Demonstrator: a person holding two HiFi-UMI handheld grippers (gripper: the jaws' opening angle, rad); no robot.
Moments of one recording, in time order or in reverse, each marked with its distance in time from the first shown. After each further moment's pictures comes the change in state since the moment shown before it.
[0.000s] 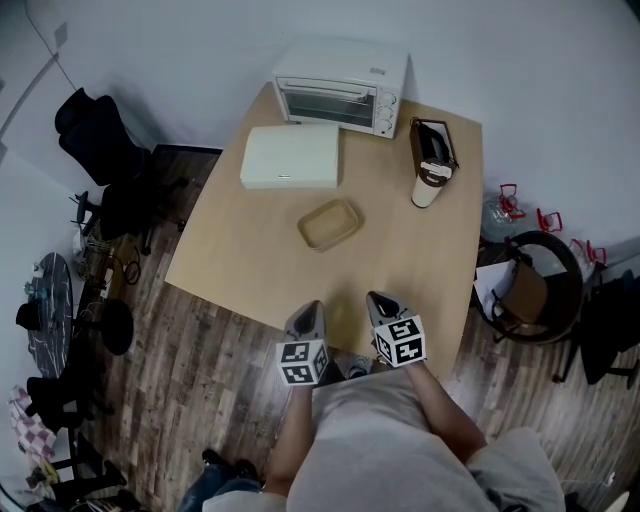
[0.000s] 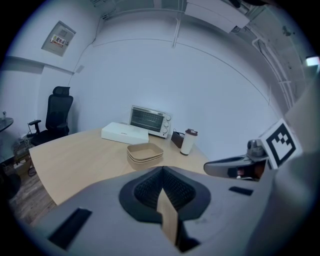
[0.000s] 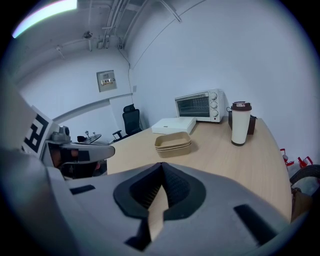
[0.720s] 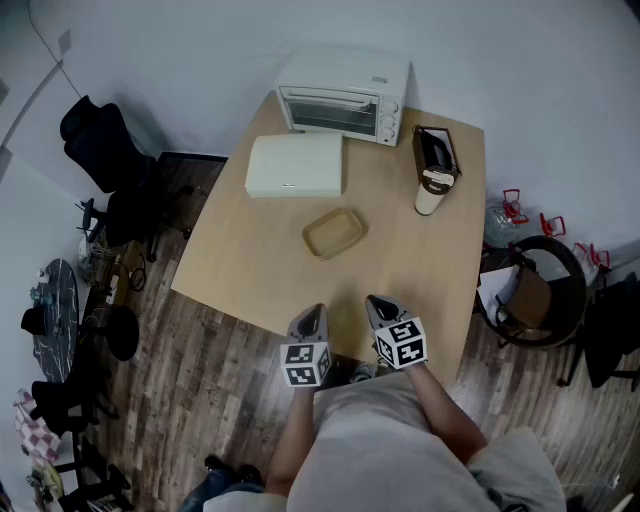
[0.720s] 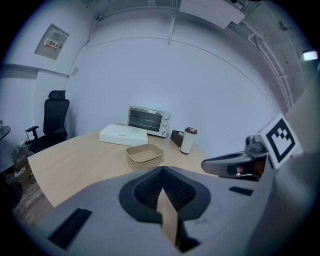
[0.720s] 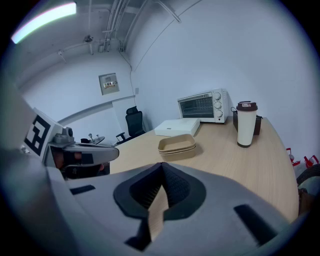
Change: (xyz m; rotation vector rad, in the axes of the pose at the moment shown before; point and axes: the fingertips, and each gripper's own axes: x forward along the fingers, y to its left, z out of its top) left arm 0.004 0.000 0.007 0.050 0.020 -0.007; right arm 0.007 0.006 0.011 0.011 -0.017 0.043
